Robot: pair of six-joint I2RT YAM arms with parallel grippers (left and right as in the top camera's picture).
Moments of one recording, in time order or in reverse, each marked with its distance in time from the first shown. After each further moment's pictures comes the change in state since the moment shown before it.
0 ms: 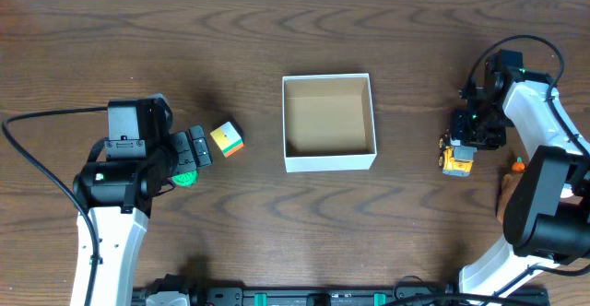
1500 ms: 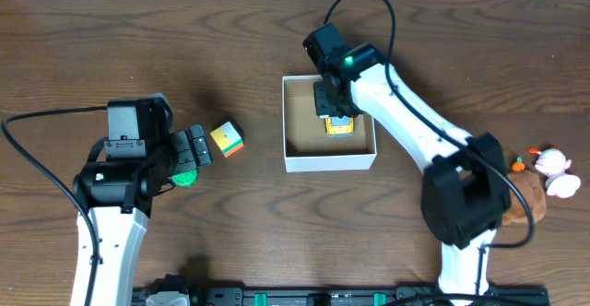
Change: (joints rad) left arm 0.000 0.000 0.000 0.008 0.000 0.000; right arm 0.716 0.193 0.420 -0.007 0.173 0.509
